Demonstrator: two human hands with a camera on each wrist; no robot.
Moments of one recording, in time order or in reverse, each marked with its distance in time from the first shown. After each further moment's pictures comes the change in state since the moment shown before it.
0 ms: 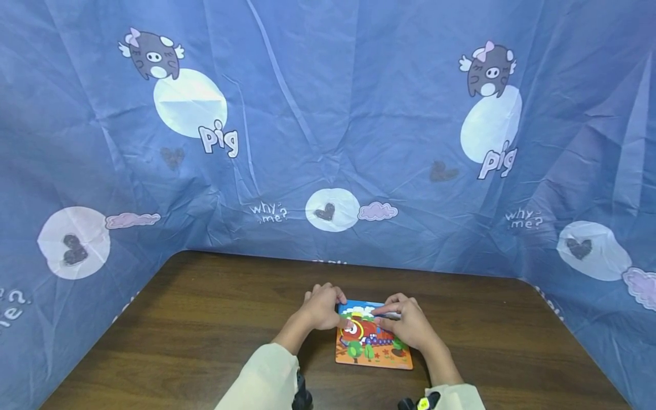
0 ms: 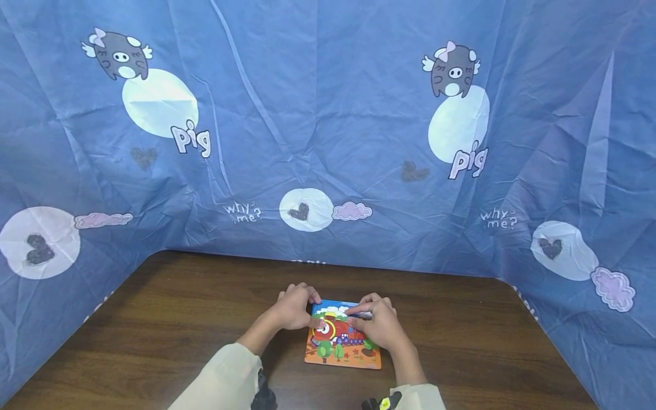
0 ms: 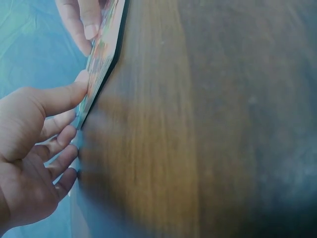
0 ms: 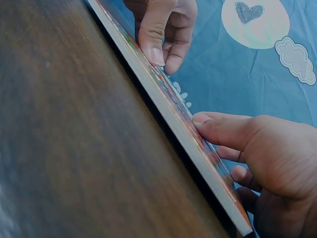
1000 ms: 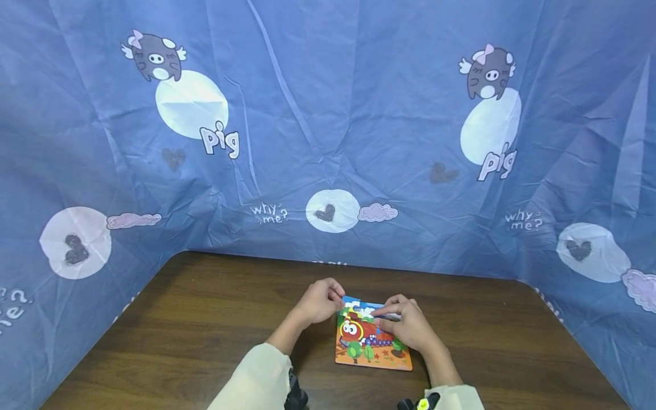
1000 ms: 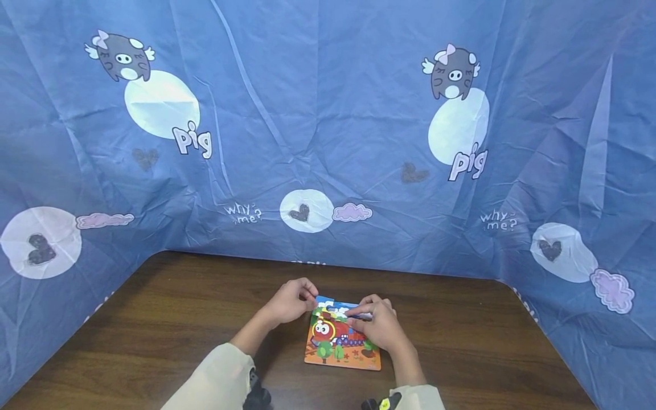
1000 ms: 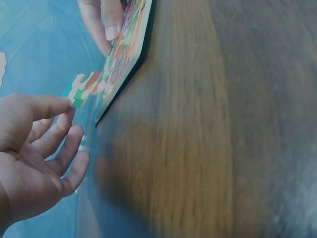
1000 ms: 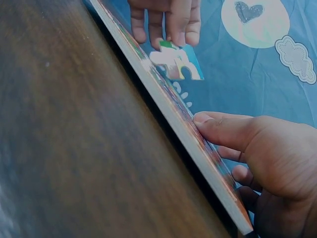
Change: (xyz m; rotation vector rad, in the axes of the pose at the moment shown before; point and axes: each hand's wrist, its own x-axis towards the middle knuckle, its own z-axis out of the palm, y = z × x) left_hand -0.003 -0.002 -0.012 -0.473 0.065 0.023; right_hand 0.000 0.000 -0.001 0.006 -0.001 -0.016
